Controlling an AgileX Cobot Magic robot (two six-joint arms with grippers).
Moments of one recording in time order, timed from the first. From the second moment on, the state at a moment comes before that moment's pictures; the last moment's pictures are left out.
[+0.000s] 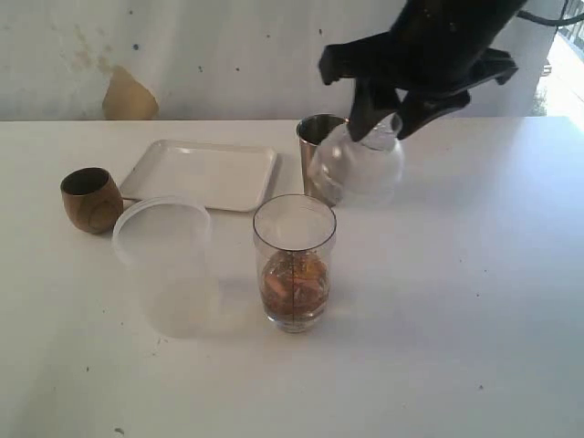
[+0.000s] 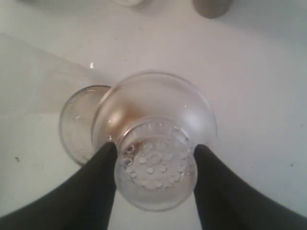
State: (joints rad) left arm 0.05 0.01 0.00 0.01 0.22 0.03; right arm 0.34 1.64 -1.64 0.16 1.22 0.11
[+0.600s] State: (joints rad) left arm 0.05 0.01 0.00 0.01 0.22 0.03; right arm 0.48 1.69 -1.64 0.10 1.22 0.27
